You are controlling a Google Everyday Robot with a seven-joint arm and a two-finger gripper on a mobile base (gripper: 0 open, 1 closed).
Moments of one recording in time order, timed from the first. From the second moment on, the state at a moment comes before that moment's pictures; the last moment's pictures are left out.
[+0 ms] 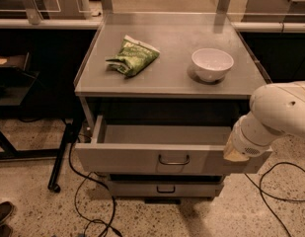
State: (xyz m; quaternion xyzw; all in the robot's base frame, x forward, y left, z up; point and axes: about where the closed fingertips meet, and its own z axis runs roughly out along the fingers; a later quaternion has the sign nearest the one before) arm 0.487 -0.240 0.695 -0.62 0.78 -0.04 0.12
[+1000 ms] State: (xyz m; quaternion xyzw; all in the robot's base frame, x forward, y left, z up) arm 0.473 -0.245 0.672 -0.61 0.79 -0.03 0.10
